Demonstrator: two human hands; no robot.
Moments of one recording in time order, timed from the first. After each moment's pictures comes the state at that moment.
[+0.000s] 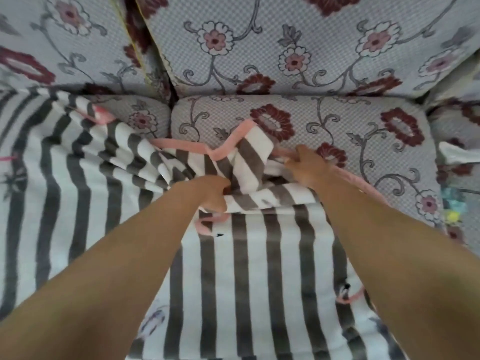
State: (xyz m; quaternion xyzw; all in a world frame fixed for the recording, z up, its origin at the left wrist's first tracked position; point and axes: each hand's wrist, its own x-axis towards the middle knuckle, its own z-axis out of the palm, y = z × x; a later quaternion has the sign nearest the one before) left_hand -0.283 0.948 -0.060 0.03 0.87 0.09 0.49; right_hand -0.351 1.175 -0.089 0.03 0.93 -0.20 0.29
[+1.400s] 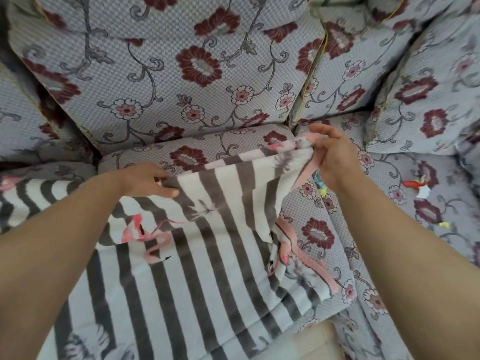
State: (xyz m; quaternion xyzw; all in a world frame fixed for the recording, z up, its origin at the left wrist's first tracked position) left_hand -0.348 0.957 0.072 0.14 0.90 0.11 0.40; right_hand -0.303 1.320 0.148 0.34 0.64 -0.69 -0.03
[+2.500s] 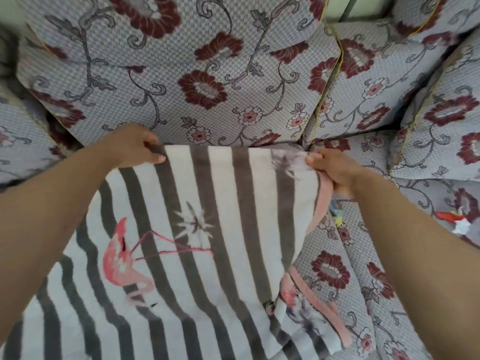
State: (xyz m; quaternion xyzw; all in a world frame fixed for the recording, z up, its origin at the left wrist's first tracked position) left_hand -0.443 0.970 0.113 0.08 0.97 0.12 0.21; right_hand -0.377 1.379 0.113 0.24 0.75 -0.56 0.26
